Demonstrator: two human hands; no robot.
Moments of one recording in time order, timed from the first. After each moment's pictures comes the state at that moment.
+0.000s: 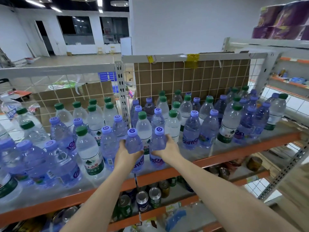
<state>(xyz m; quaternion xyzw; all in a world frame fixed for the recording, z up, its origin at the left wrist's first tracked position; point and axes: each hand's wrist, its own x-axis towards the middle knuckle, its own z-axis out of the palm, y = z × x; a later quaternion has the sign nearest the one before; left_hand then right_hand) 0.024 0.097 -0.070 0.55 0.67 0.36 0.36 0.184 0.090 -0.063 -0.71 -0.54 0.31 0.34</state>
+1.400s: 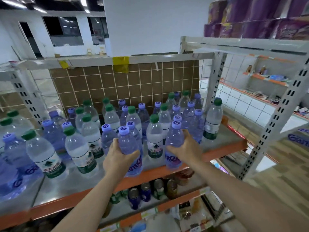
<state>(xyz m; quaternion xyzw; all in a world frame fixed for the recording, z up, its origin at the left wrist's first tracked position) 0.348 0.091 -0.050 0.61 0.68 0.33 0.23 0.574 0.075 -0.052 -0.75 -0.54 0.17 0.34</state>
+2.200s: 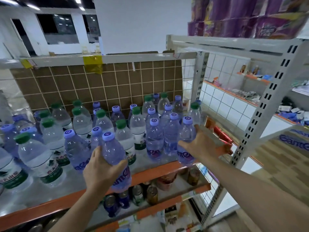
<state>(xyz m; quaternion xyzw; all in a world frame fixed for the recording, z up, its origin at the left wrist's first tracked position) 0.417 0.086 -0.069 0.62 0.69 0.37 0.09 0.721 0.087 -0.051 -0.78 -0.53 0.10 0.32</state>
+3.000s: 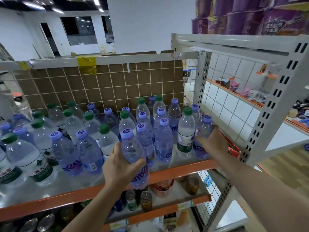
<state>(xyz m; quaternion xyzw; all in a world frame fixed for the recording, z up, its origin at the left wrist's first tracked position) 0.535 0.082 -0.054 0.63 0.66 0.39 0.09 0.836 0.137 -0.071 -0.80 -0.46 0.15 0.37</state>
